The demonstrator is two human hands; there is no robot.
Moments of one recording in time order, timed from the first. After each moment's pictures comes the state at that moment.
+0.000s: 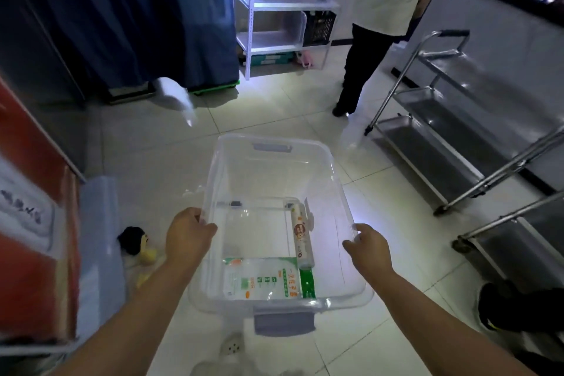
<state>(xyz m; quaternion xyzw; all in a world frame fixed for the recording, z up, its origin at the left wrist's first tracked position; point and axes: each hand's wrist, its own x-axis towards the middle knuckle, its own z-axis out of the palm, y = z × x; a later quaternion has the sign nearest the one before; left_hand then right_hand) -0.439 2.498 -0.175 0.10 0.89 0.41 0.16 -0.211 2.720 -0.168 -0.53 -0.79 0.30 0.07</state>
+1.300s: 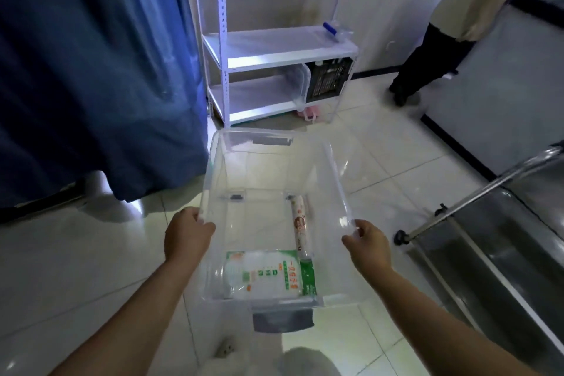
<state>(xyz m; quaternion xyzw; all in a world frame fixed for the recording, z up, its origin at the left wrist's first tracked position) -1.154 3.274 -0.186 0.07 0.90 0.41 0.15 -0.927 3.492 -0.174 -0.52 -0.78 0.33 0.11</state>
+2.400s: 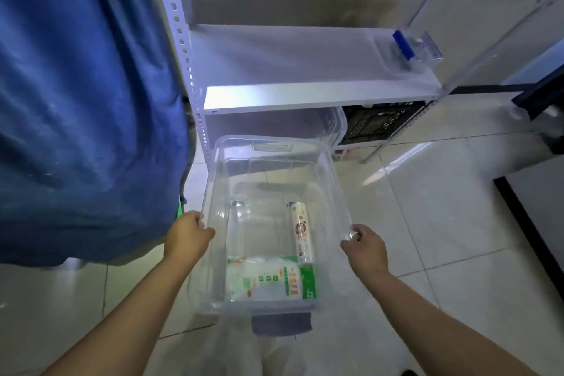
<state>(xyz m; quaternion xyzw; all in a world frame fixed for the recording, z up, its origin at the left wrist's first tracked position) -1.575 3.762 -0.301 -0.05 0.90 0.35 0.26 -1.399 4.033 -0.282 -0.50 -0.79 0.35 -0.03</state>
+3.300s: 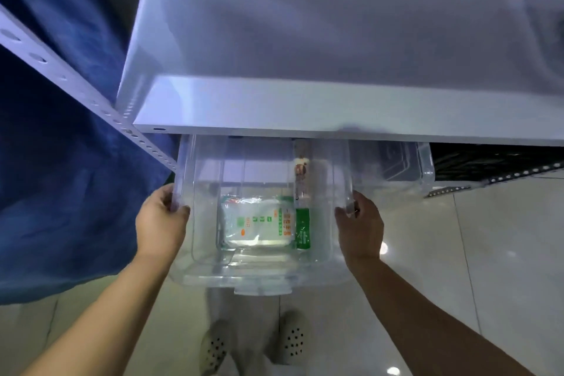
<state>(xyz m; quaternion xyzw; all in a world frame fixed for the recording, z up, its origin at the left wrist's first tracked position) -1.791 3.926 -0.516 -0.18 0.89 0.42 0.10 -1.701 4.210 -0.535 -0.40 -0.83 0.38 0.04</state>
